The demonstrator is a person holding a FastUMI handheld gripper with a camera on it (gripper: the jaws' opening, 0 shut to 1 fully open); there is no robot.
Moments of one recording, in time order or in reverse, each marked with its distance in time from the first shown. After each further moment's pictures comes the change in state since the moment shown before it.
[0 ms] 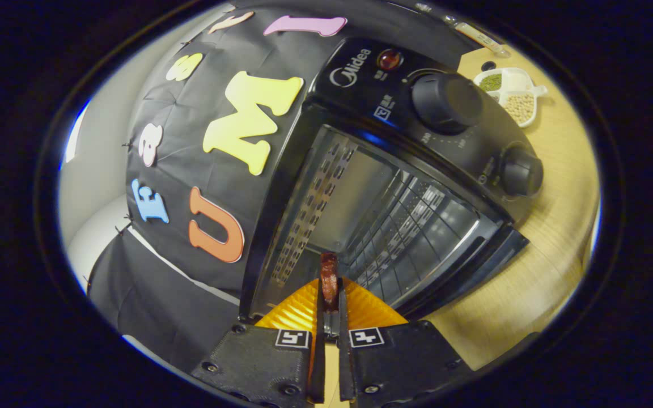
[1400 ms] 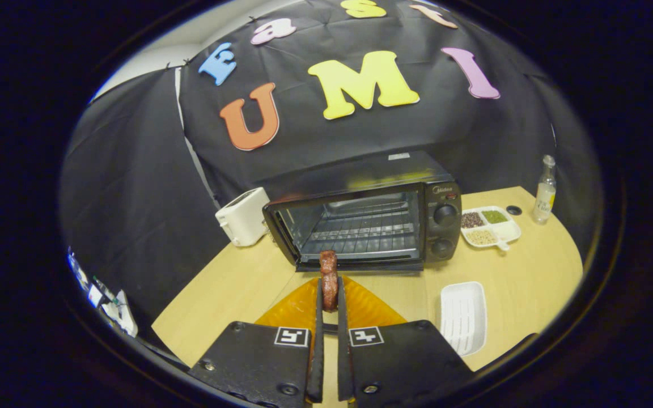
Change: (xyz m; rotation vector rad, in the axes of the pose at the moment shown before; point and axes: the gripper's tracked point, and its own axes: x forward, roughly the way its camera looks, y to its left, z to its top) arm -0.180 0.036 -0.038 -0.747 0.268 -0.218
